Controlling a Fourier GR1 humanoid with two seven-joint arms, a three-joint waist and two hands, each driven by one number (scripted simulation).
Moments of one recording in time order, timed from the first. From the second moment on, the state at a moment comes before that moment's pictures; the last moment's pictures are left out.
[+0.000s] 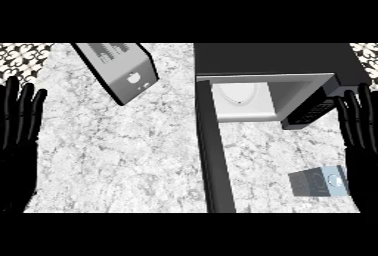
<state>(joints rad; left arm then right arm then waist) 0.00 0.09 0.04 -2.10 -0.01 0.01 -0.02 0.03 -0.10 0.01 -2.10 -0.02 -0.01 0.00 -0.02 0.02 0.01</state>
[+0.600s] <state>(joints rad) 0.21 0.01 -0.20 -2.16 0.05 0.17 0.00 0.40 -0.17 -0.22 -2.34 -0.31 0.15 0.06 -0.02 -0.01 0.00</state>
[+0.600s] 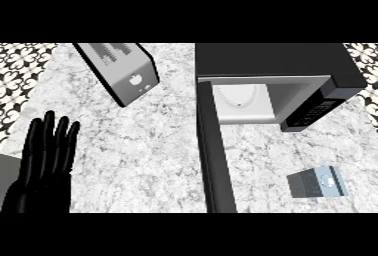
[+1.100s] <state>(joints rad) 0.50 0.01 -0.40 -2.17 0.06 0.19 -0.23 0.58 -0.10 -0.32 -2.27 -0.37 0.32 -0.06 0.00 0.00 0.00</state>
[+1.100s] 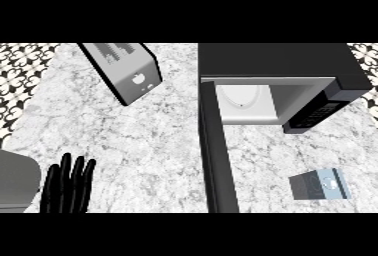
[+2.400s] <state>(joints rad) 0.76 0.13 -0.48 -2.10 0.13 0.15 -0.57 0.35 -0.03 -0.39 -1.54 -0.08 0.27 -0.48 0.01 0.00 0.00</state>
